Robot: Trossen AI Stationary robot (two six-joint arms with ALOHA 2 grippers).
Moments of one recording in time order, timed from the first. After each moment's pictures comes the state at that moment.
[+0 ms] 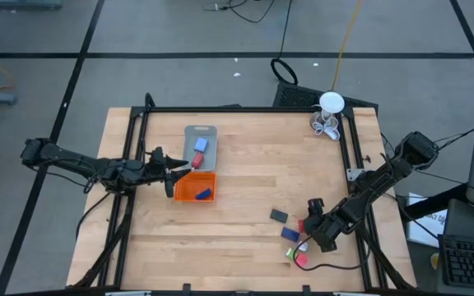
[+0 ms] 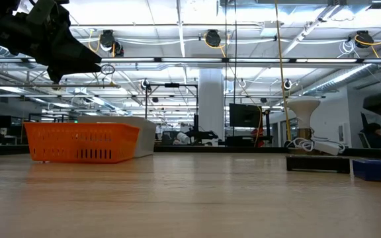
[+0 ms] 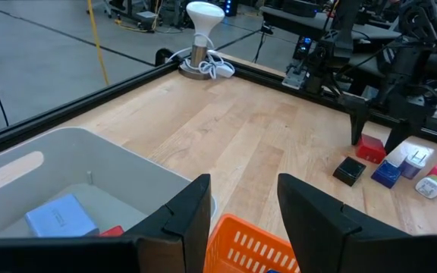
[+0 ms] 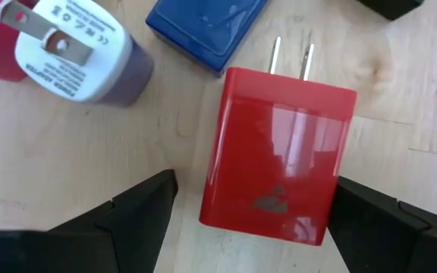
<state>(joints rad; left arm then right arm) -0.21 0.58 0.25 0.09 -0.51 -0.34 0.75 1.41 0.60 -0.47 0.11 0.57</state>
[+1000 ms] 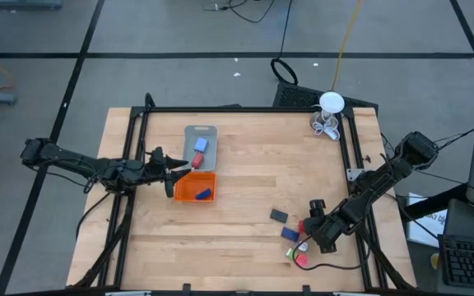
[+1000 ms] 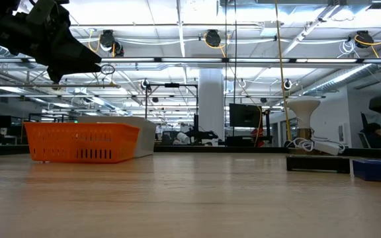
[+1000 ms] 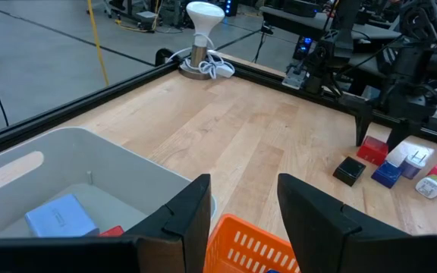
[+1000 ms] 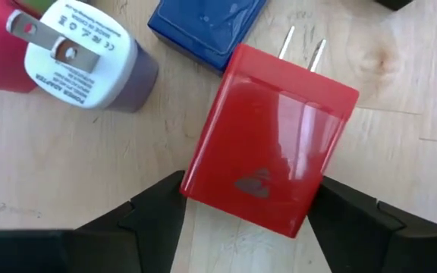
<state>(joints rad) -0.21 0.58 0.25 0.09 -0.51 -0.34 0.75 1.41 0.60 -0.45 0.15 0.61</state>
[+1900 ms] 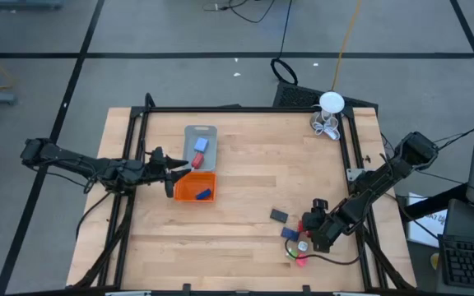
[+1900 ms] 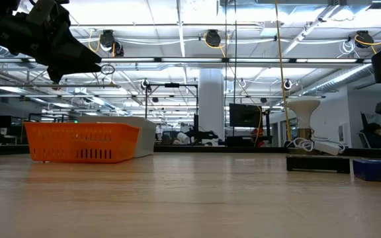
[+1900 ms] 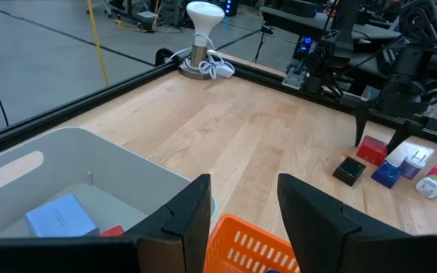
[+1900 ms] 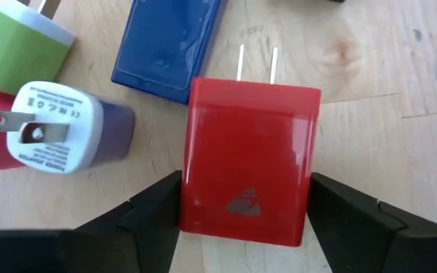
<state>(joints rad) -0.21 0.58 0.25 0.09 -0.51 -0.34 0.75 1.42 0.60 -0.44 0.19 0.86</state>
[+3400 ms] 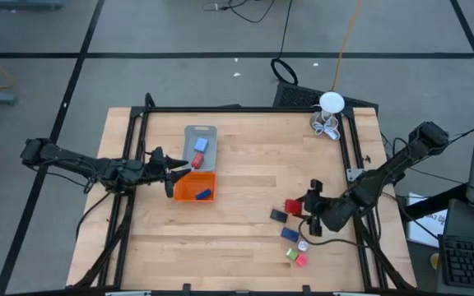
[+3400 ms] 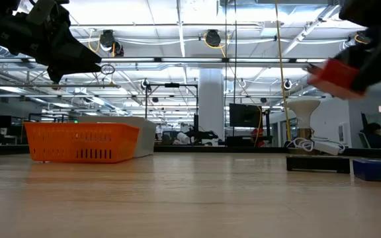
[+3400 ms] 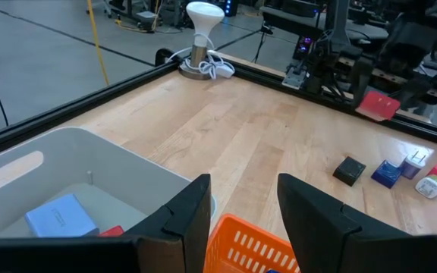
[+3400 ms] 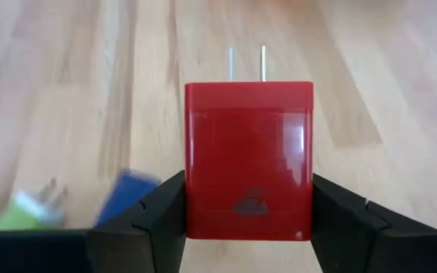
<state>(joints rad) -0.21 0.58 0.25 0.09 -0.51 -0.34 0.66 1.10 0.56 -0.32 0.55 0.58</state>
